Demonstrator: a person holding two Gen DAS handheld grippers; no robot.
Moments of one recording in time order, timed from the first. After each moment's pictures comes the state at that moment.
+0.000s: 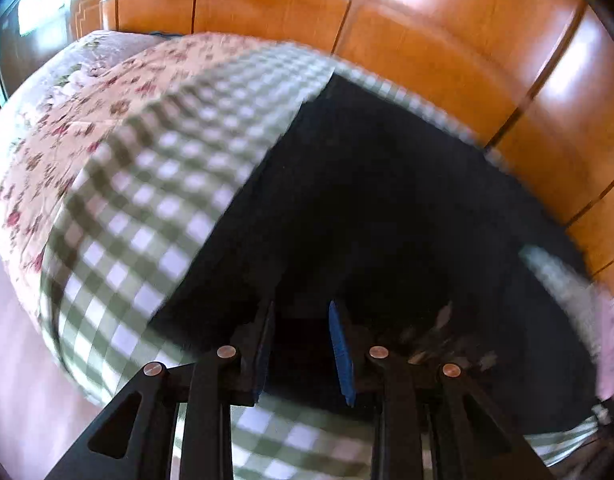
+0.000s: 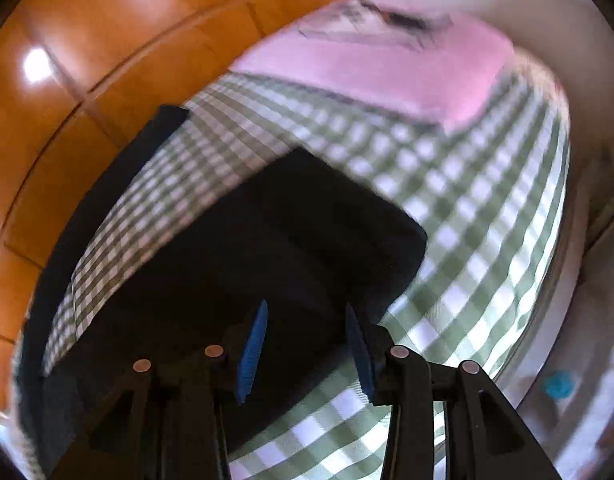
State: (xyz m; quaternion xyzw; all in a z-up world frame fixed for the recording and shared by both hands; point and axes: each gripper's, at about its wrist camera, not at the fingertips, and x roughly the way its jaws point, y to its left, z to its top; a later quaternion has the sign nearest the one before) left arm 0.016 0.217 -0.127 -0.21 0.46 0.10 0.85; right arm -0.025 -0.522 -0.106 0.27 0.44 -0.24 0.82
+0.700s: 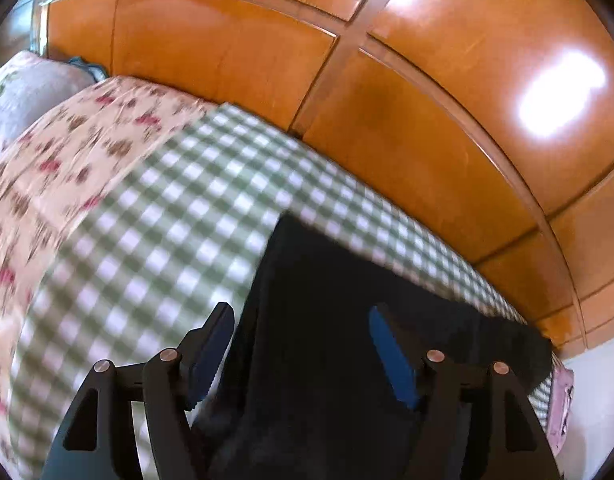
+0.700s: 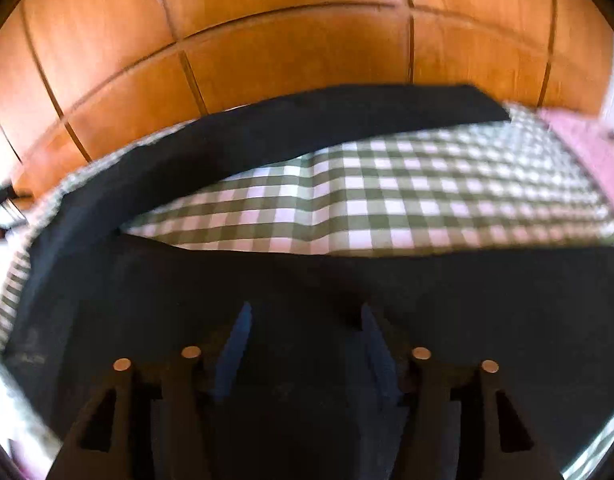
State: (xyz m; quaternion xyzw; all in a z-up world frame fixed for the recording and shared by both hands) left arm 0.278 0.287 -0.105 -0.26 0.46 0.04 0.85; right arm 0.075 -0.280 -0.122 0.06 0.45 0.01 0.89
